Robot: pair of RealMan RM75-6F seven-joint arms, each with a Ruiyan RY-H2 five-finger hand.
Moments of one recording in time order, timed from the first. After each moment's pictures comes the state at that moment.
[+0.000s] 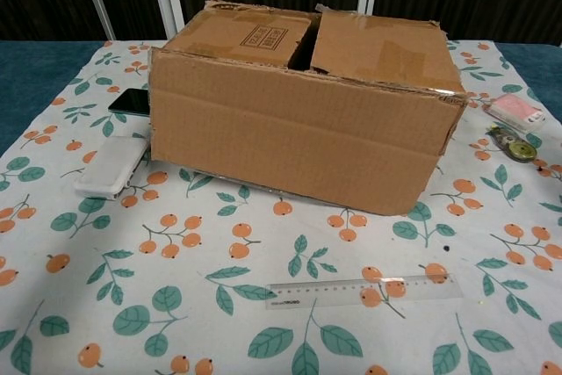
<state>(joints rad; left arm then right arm) -0.42 -1.13 0.02 -1.81 1.31 1.61 0.26 0.18 -1.07 0.22 -1.64 -1.34 1.39 0.08</state>
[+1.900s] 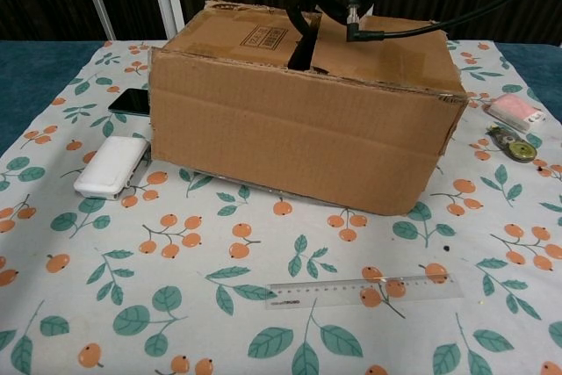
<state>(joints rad) -0.22 -1.19 -0.07 -1.66 1.40 1.54 0.04 1.18 -1.29 0.22 -1.29 -1.64 0.58 -0.10</state>
